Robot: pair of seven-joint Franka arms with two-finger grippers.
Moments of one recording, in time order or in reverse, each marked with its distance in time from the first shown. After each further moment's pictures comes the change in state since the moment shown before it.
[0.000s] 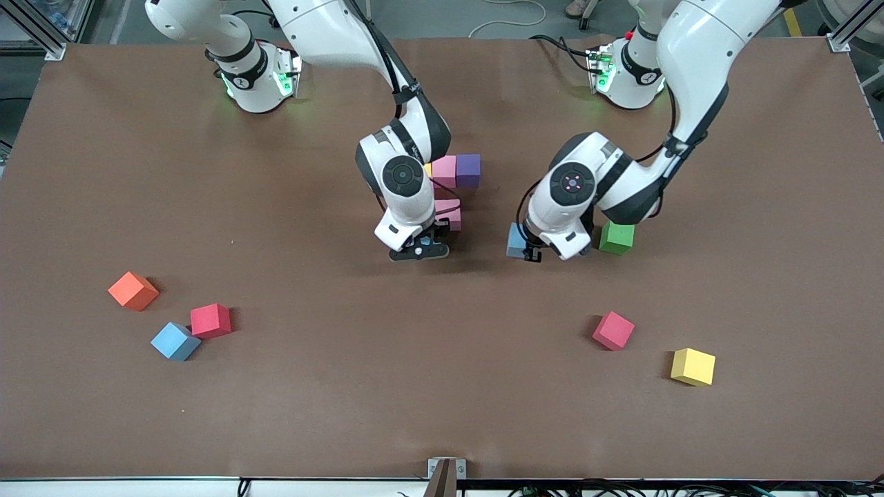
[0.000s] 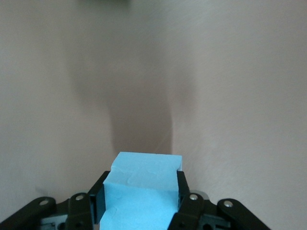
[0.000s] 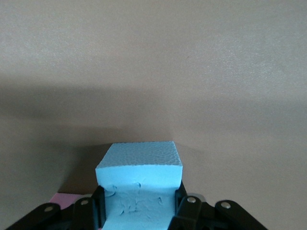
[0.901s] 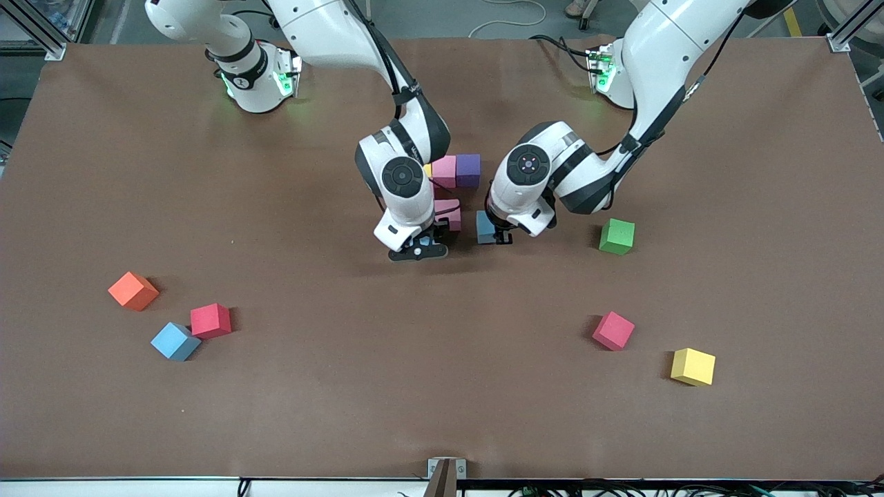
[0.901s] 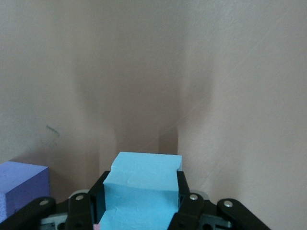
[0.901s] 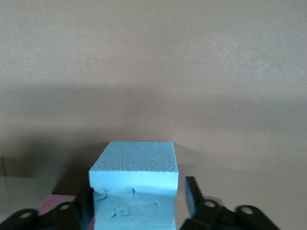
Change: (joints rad) left arm -0.114 0.046 0.001 -0.001 0.000 0.062 -0.246; right arm -0.002 0.004 -0.004 -0.003 0.000 -0.005 -0.002
